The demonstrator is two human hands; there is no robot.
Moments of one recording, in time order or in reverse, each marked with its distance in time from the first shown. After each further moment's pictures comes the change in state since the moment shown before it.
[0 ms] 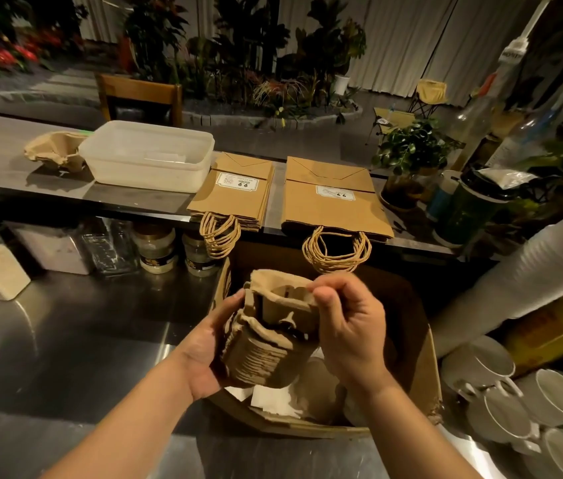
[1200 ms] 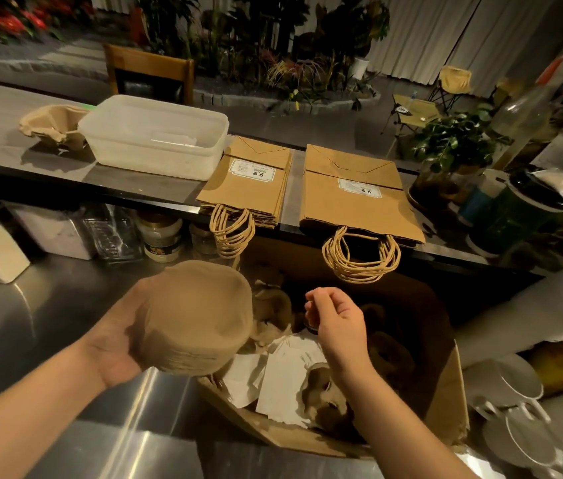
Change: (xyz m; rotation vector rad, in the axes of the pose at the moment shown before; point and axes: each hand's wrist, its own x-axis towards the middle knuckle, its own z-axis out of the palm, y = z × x) left_hand -0.014 0.054 -0.077 -0.029 -0.158 0.259; right_hand 0.012 0.071 0.034 0.032 0.021 0.735
